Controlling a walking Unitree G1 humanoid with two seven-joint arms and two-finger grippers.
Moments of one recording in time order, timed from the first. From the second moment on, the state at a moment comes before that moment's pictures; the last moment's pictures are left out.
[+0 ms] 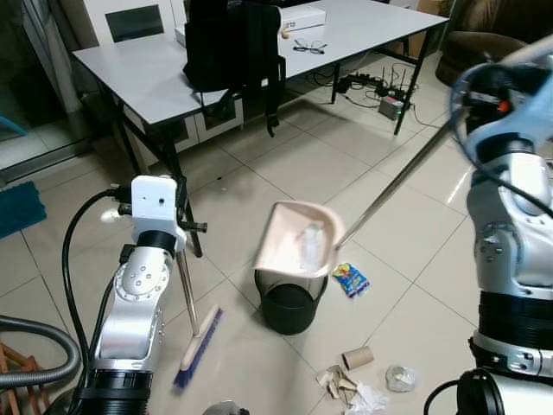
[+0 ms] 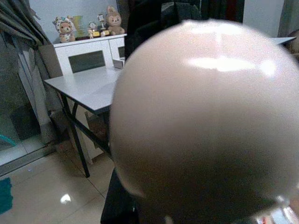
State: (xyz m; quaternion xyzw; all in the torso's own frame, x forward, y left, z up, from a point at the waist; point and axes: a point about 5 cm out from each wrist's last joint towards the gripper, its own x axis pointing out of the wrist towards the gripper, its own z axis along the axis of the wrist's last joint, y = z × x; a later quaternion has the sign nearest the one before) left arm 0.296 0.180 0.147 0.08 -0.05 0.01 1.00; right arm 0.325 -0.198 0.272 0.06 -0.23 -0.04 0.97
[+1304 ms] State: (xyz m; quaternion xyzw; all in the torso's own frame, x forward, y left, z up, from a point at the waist) left arm 0.296 0.172 0.145 0.09 -0.04 -0.01 1.00; right arm 0.280 -0.070 0.213 -0.20 -0.32 0.32 0.87
